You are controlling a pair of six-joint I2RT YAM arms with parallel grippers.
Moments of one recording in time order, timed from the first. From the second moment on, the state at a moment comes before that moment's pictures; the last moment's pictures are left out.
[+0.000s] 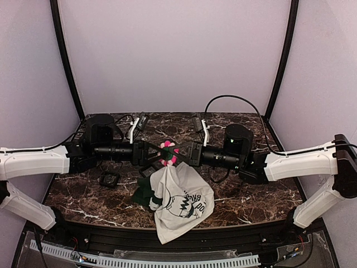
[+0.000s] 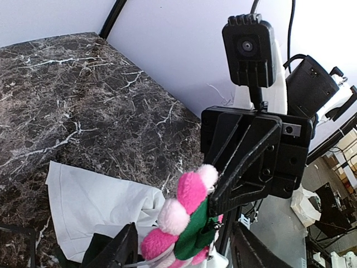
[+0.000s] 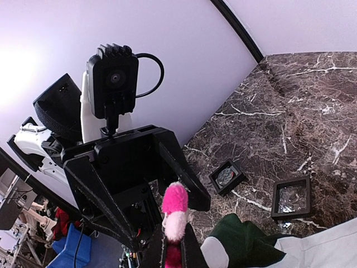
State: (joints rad) left arm -0.82 1.30 0.83 0.20 0.49 -0.47; right arm 0.99 1.45 0.81 0.60 -0.26 0.69
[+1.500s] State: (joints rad) left arm -0.83 1.31 0.78 0.31 0.53 -0.51; right arm 0.95 1.41 0.67 0.71 -0.53 0.75
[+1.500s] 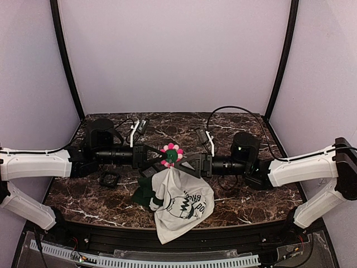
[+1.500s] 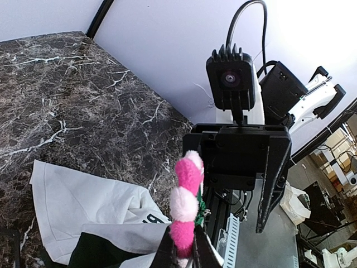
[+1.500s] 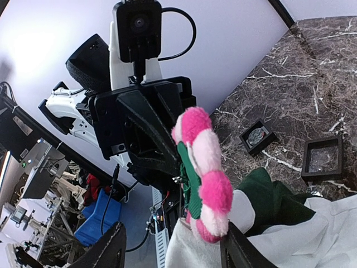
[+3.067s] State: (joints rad) left arm -0.83 1.28 0.68 0.21 0.23 -0.67; right arm 1.04 1.70 0.91 0.43 -0.26 0.76
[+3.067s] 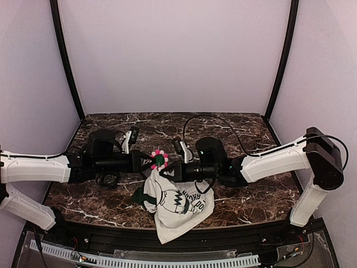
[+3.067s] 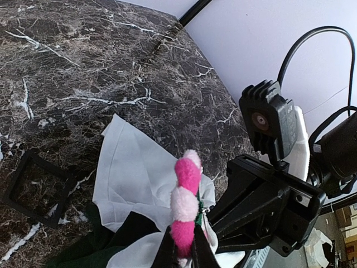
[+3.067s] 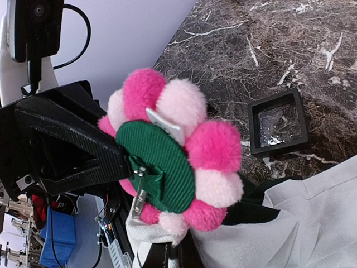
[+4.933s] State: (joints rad) left arm -0.81 1.34 0.68 0.20 0.31 -0.66; right arm 0.98 1.66 0.92 0.30 -0.19 0.81
